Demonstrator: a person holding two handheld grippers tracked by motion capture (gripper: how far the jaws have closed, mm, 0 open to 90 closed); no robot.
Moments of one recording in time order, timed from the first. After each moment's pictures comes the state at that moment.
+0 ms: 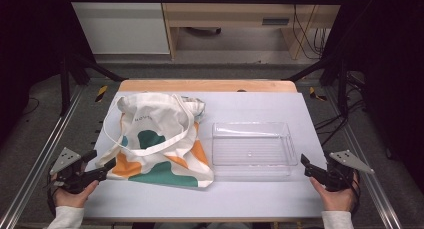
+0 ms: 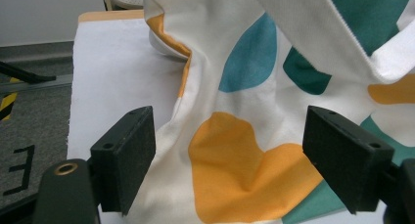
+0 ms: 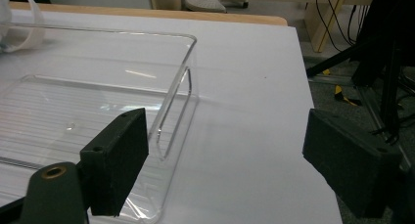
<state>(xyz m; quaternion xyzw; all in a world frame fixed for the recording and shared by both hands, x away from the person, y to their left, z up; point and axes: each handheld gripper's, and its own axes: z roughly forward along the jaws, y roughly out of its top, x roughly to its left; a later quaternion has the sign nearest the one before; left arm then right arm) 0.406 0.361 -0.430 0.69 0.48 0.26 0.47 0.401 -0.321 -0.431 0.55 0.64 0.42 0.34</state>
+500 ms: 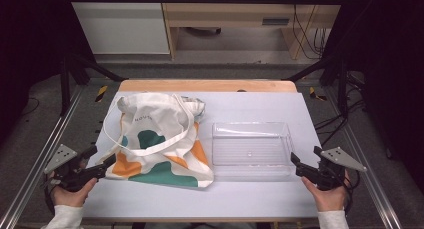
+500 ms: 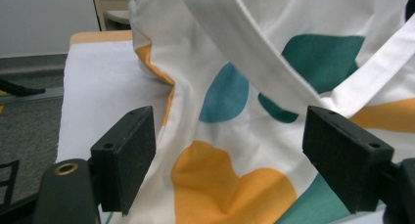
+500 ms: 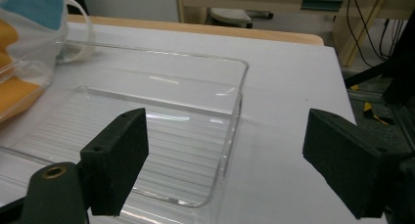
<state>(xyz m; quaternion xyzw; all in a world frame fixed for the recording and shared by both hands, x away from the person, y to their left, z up) 0.402 0.354 -0.409 0.68 0.47 0.26 0.50 0.400 -0.293 -0.415 0.52 0.66 0.45 0.32</state>
